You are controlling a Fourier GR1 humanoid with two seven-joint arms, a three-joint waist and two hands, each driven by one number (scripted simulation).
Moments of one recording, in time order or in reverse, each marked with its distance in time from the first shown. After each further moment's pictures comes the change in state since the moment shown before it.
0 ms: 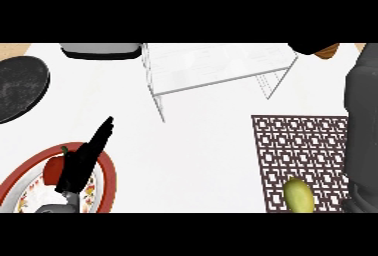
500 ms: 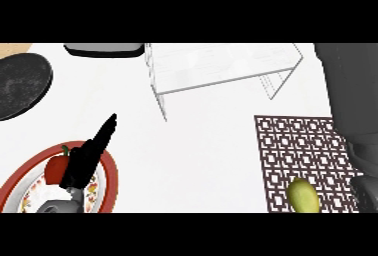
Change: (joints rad) left arm -0.027 -0.014 -0.005 0.010 -0.012 0.001 0.012; right arm -0.207 -0.047 -0.017 0.531 0.041 -0.200 -0.210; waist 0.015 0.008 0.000
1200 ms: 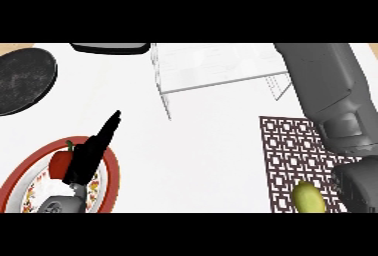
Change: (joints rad) left arm -0.027 -0.006 -0.006 0.002 -0.006 -0.012 0.005; right arm -0.161 0.080 -0.141 0.503 -0.097 -0.185 -0.161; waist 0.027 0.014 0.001
